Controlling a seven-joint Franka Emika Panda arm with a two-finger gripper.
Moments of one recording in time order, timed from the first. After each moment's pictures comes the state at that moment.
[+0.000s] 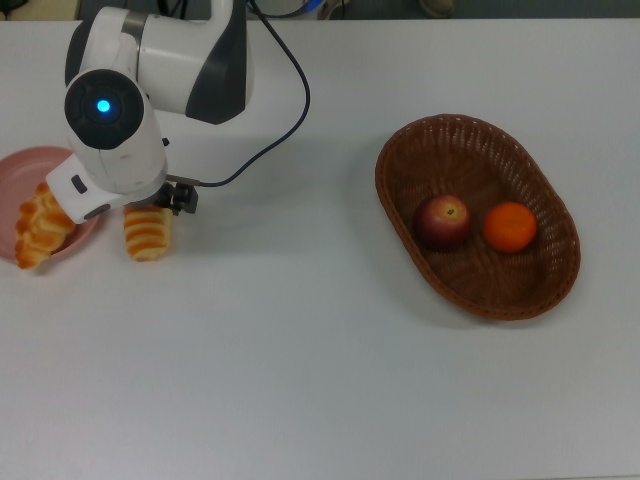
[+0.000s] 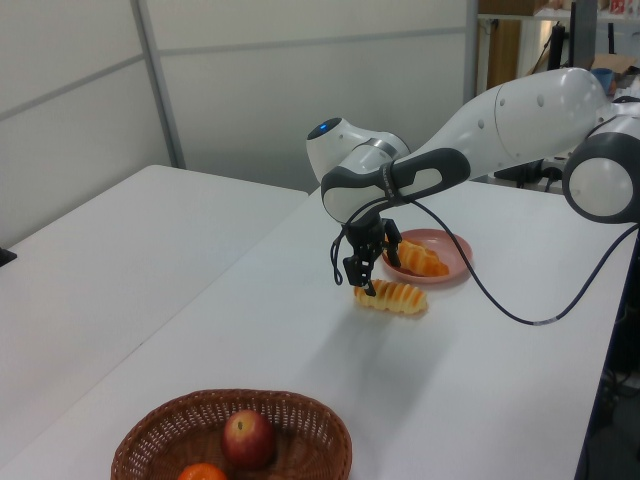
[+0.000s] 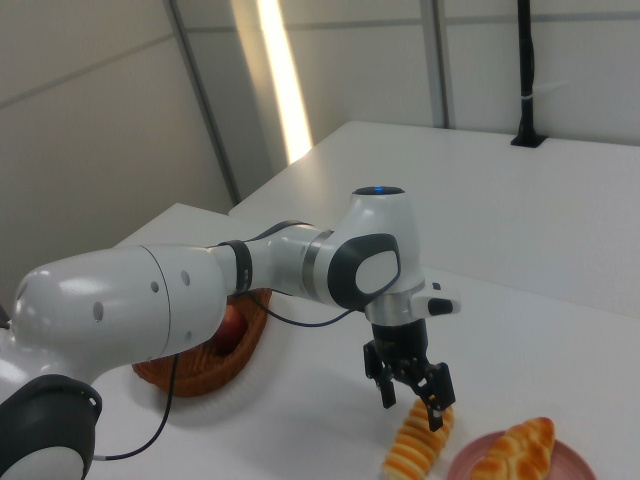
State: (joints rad) arm -0.21 0.54 0.10 -1.49 -0.26 1.82 0.06
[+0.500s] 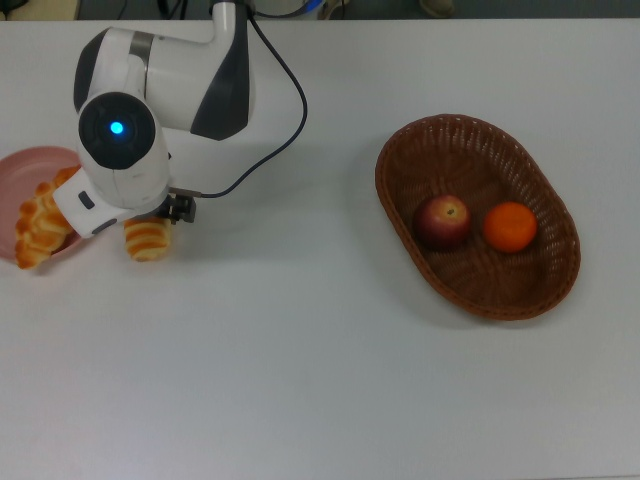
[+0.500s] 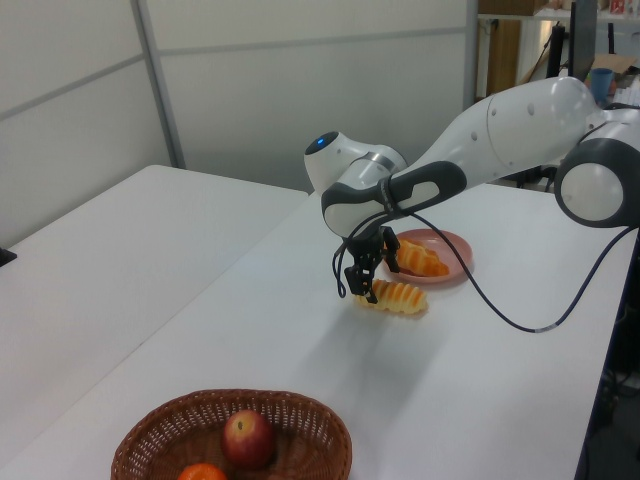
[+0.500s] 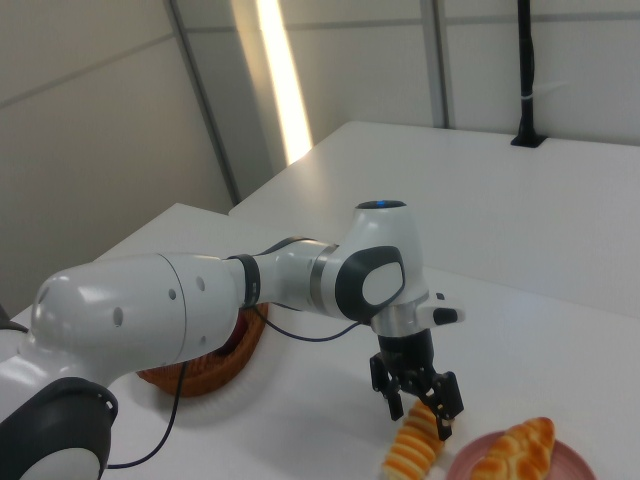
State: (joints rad) arm -0.21 0.58 0.10 -1.49 -0.32 1.86 0.05
